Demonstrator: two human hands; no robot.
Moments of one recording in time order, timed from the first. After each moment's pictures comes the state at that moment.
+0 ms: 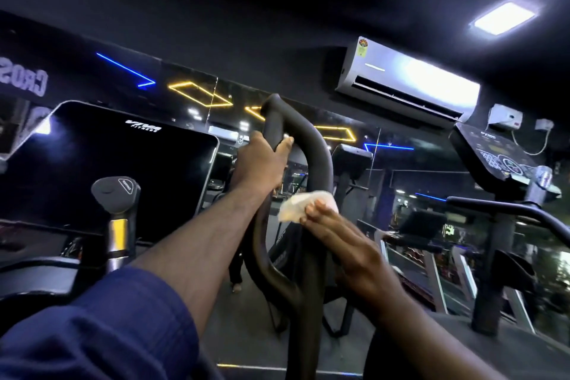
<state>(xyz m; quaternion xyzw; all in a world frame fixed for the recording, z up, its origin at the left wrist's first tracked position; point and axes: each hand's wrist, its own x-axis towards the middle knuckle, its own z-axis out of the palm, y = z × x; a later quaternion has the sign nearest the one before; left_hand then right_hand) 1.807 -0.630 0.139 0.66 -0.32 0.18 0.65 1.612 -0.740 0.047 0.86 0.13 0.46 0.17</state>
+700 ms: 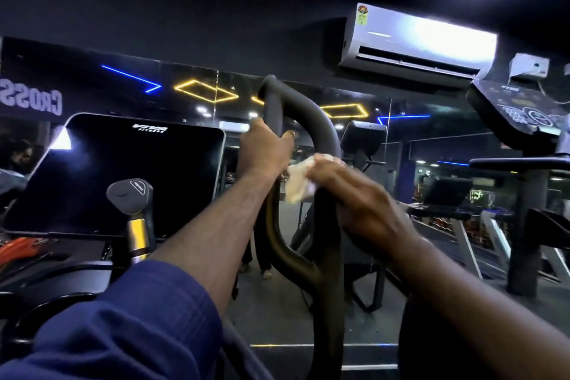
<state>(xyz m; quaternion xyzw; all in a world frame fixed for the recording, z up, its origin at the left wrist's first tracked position) 1.798 -0.624 0.139 0.68 -0.32 0.20 0.63 1.626 -0.721 0.076 0.86 0.12 0.48 0.16</state>
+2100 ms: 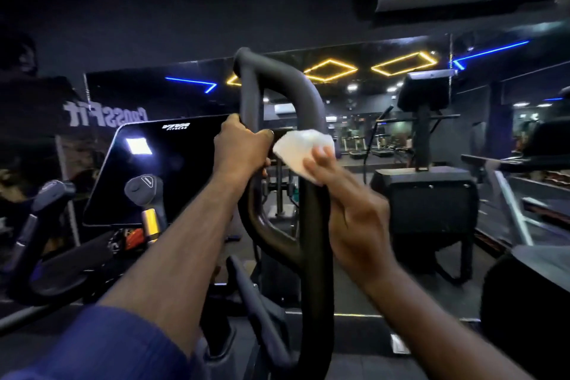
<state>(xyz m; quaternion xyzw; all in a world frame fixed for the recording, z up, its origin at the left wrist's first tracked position) 1.779 -0.620 0.115 0.71 -0.26 0.22 0.61 1.651 -0.735 -0.005 0.73 0.12 0.64 -0.20</state>
